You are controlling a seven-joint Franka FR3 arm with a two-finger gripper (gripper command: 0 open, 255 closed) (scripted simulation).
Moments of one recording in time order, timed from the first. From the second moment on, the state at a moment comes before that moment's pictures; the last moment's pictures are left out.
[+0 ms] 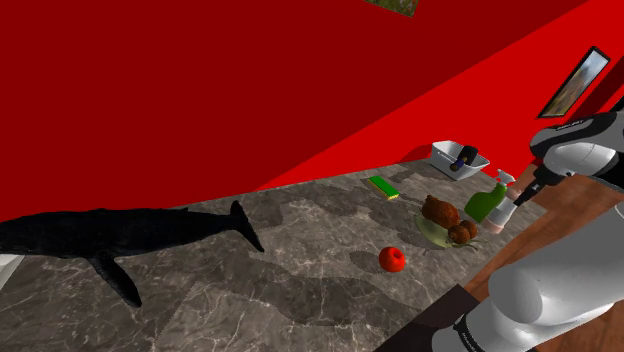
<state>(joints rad) -0.46 -0.09 -0.87 -2.21 -0.06 2.35 -1.28</state>
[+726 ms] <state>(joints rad) -0.46 -0.05 -0.88 -2.23 -0.02 2.40 -1.31</state>
